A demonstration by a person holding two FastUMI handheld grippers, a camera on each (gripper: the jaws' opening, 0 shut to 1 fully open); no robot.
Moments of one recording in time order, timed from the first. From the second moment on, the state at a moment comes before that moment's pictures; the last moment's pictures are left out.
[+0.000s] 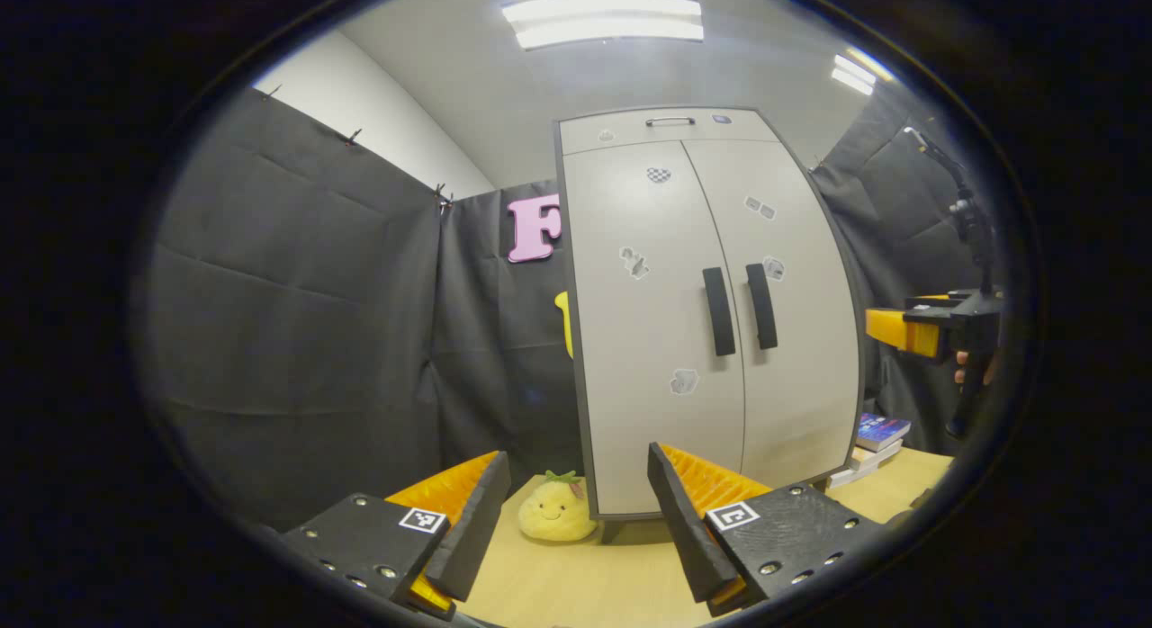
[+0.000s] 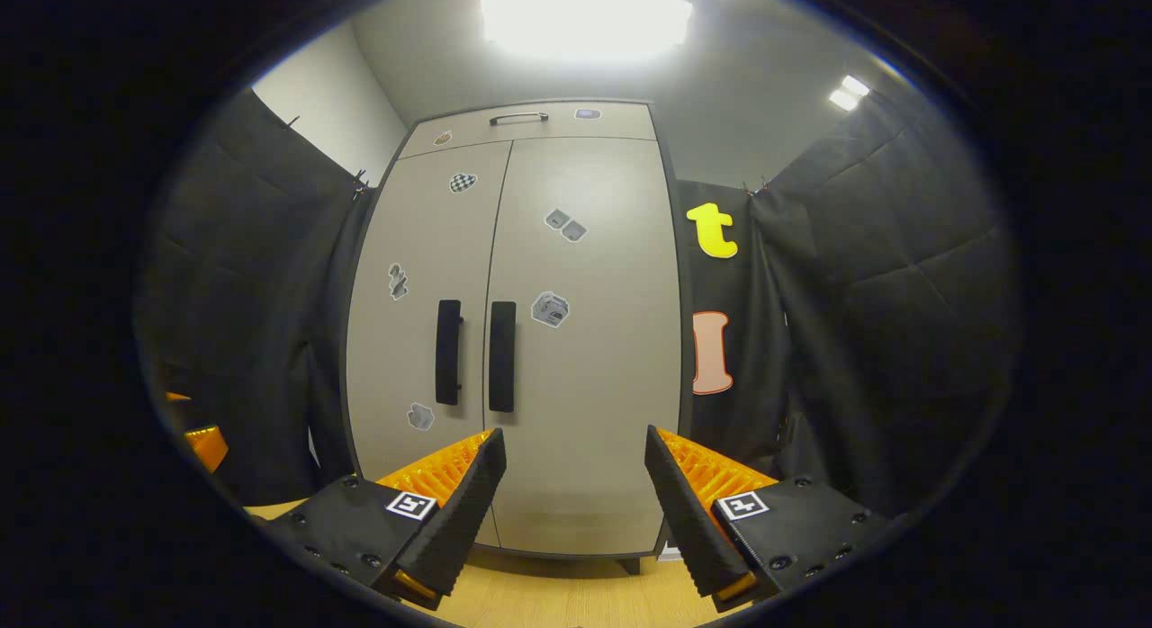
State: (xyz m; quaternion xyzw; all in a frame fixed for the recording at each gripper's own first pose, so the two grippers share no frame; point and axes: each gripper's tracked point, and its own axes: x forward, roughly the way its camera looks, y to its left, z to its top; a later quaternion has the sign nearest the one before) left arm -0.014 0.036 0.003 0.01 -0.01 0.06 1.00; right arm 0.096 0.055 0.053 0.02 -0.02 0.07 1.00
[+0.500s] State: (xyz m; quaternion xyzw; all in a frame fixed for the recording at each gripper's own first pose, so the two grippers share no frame) left arm -0.027 0.057 -0.001 0.02 0.00 0.08 1.00; right arm 0.162 0.096 0.079 0.03 -0.03 0.09 1.00
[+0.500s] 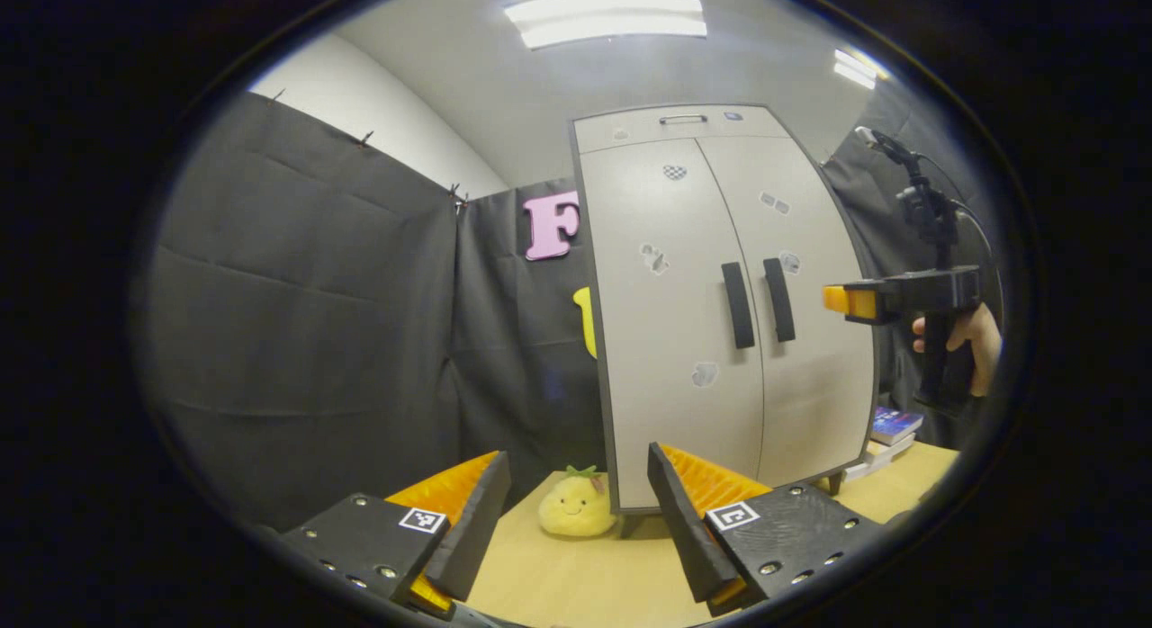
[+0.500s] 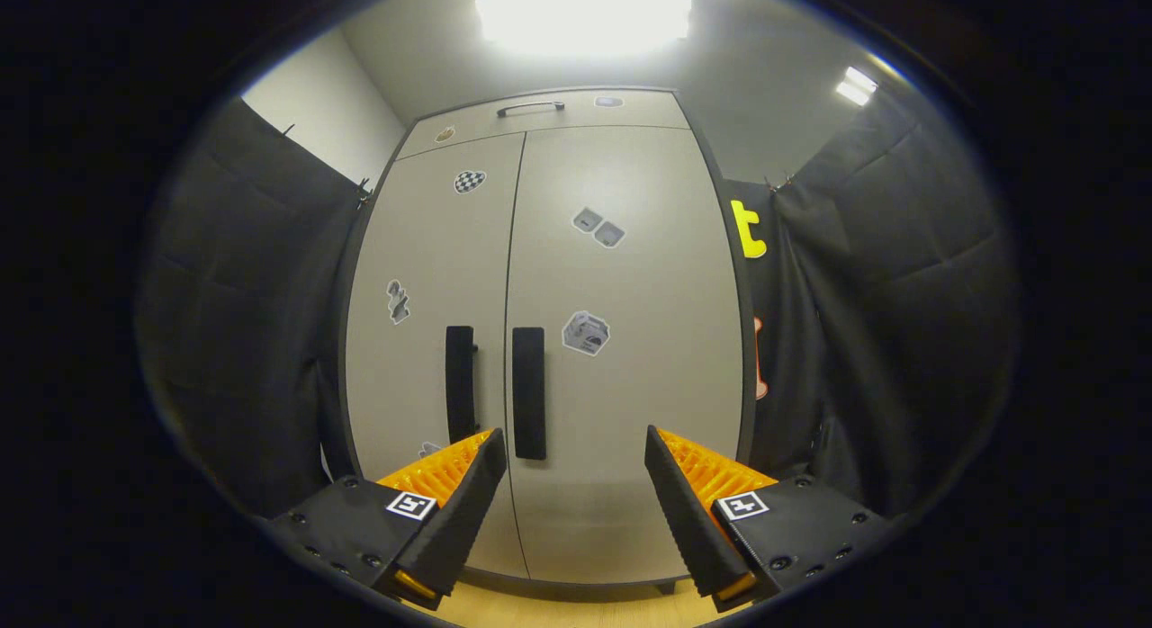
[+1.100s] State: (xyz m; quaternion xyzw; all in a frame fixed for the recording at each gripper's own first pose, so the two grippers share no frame) left arm -0.040 0.083 -0.010 0.02 0.01 0.12 0.99; right arm 0.230 0.137 0.087 0.03 0.00 0.09 1.00
